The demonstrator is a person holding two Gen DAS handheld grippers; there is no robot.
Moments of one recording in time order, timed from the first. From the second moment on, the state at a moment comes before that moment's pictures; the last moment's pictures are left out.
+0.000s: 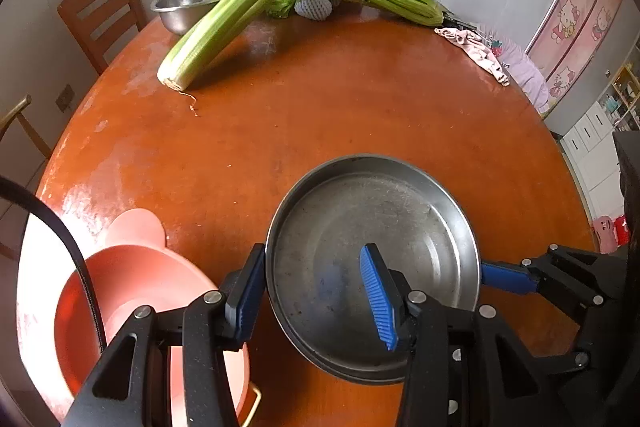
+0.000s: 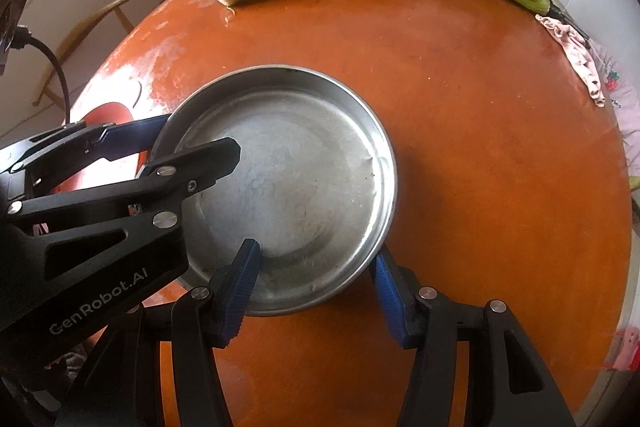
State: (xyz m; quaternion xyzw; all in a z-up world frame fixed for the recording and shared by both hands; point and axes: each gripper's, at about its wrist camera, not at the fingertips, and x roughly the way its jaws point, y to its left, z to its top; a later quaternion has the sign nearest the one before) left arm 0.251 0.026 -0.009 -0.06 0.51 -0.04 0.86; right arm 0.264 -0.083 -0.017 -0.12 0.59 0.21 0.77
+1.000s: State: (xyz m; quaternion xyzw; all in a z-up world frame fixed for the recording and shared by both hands) left arm 0.182 0.055 0.040 -0.09 0.47 0.01 0.88; right arm 0.208 -0.059 0.040 -0.13 0.53 0.26 0.80
